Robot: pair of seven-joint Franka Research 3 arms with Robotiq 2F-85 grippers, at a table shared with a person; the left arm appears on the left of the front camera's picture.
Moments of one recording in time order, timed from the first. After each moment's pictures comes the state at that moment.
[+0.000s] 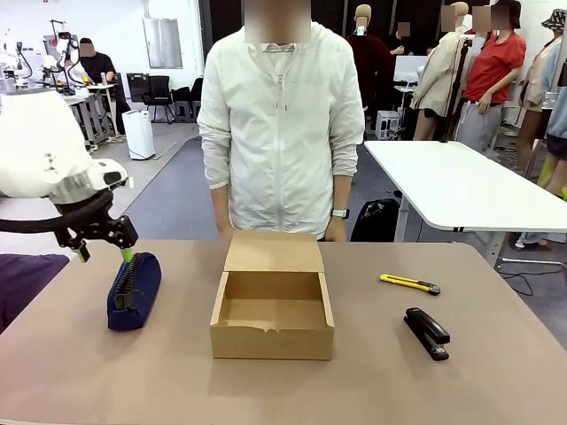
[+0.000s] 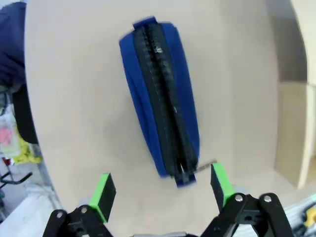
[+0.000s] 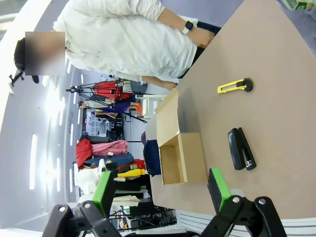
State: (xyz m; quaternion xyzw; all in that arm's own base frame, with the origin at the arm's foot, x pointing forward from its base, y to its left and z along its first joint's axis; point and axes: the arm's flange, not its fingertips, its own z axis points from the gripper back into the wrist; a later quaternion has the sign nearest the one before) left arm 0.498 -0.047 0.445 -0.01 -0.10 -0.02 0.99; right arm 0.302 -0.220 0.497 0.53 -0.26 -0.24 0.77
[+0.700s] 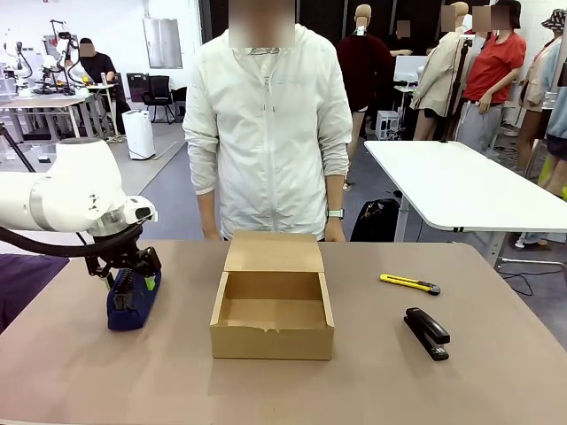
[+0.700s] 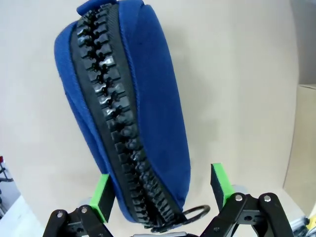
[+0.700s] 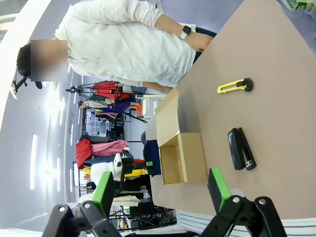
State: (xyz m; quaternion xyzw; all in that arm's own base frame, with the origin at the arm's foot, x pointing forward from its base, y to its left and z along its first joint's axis) left arm 0.518 -0.075 0.366 -0.02 -0.06 -0.03 1.00; right arm 0.302 -0.220 0.497 0.53 -0.26 -0.24 0.77
